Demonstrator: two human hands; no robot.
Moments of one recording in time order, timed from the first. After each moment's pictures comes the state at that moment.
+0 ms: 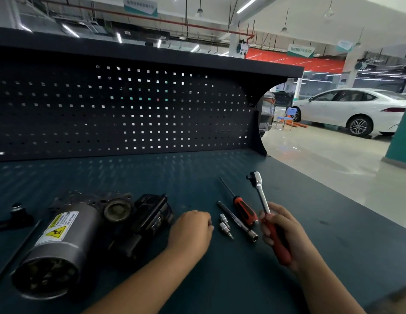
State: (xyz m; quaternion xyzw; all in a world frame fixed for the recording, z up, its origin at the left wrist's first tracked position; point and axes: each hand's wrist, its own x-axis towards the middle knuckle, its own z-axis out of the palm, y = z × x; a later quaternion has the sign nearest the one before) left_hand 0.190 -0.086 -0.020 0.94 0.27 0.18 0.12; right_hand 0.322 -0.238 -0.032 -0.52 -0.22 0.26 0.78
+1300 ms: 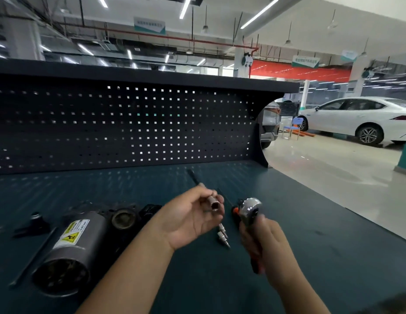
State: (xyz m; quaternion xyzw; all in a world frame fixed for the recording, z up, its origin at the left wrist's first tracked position) left_hand 0.155 -0.108 0.068 0.46 0.08 0.10 0.88; right_hand 0.248 -0.248 0.018 -0.56 -0.44 0.16 0.69
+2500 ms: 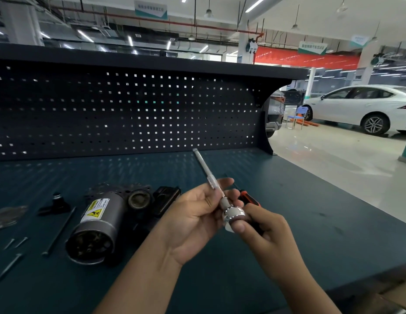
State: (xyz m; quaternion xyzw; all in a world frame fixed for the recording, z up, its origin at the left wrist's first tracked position) left_hand 0.098 -0.148 0.060 0.47 -0.03 0.18 0.86; right_hand 0.194 -0.261 0.022 -0.59 -0.55 -0.03 0.59
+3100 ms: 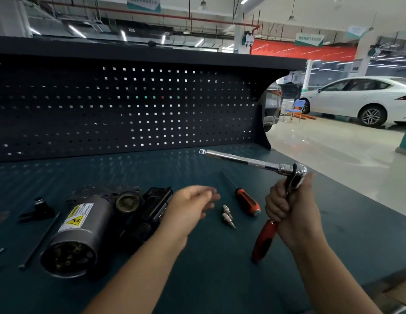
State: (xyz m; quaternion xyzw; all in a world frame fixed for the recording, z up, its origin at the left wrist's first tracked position) left_hand 0.151 -0.114 0.031 0.67 0.26 0.27 0.64; right_hand 0.285 -0.246 0.020 -0.37 -0.25 0.25 0.86
